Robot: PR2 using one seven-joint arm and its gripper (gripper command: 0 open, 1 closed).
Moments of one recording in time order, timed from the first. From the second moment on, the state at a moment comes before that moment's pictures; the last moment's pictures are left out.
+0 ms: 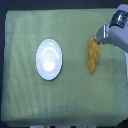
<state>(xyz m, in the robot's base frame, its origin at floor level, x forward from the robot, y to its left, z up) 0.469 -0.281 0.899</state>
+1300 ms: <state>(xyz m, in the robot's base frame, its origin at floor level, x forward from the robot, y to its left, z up) 0.500 -0.268 0.852</state>
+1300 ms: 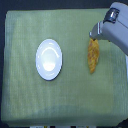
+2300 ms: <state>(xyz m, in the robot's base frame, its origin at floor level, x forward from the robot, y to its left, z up) 0.515 -0.245 0.758</state>
